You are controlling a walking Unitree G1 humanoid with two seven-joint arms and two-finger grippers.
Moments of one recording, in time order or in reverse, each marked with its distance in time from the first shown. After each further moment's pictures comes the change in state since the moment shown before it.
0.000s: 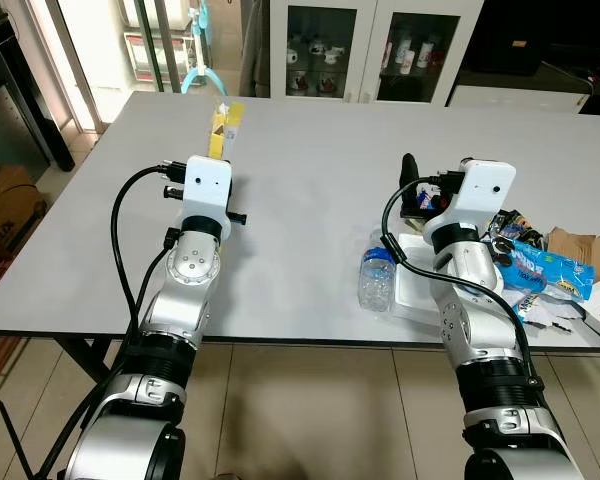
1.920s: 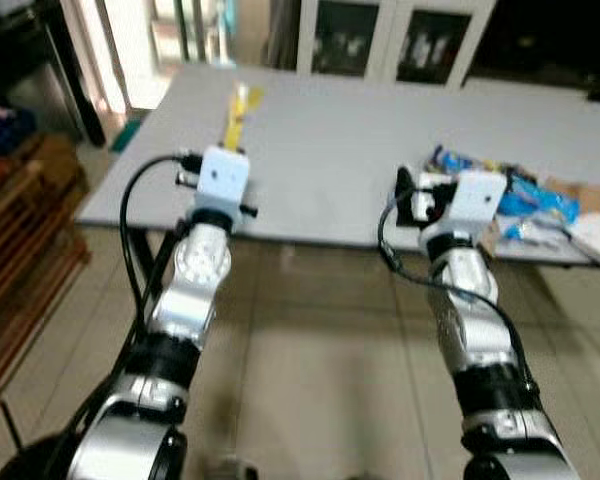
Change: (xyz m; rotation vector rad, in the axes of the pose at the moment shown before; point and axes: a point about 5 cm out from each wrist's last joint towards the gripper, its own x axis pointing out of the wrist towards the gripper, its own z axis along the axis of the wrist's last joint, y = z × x) left arm 0.000 -0.011 0.017 0.049 -0.076 -0.037; right arm -0.004 0.001 -0.012 0.004 0.043 0.001
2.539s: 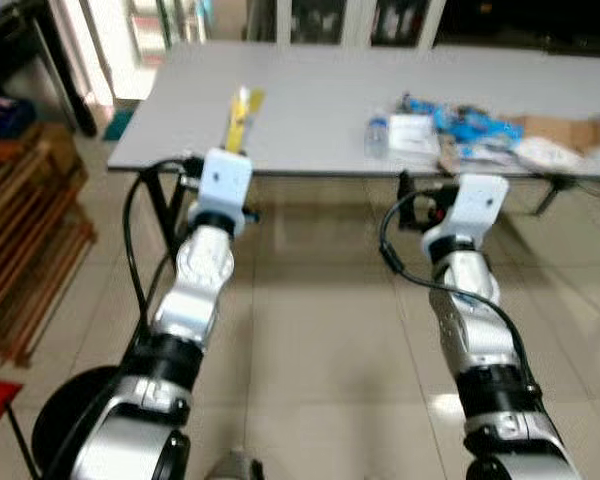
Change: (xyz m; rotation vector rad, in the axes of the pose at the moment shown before) left arm -0.001 -0.004 -0.002 -0.007 0.010 -0.007; right arm -0.002 -0.004 -0.004 -0.007 0.015 -0.007
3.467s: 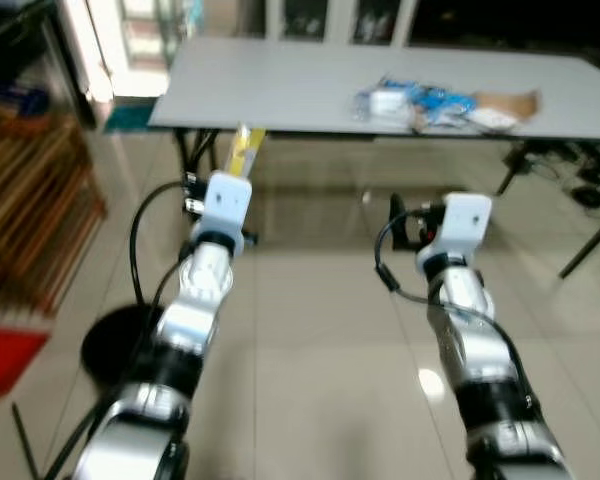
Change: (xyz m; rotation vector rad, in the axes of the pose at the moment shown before) left arm -0.012 0.000 -0.035 -0.012 0.155 -0.015; right arm -0.013 0.003 -0.027 -0.023 0.115 0.053
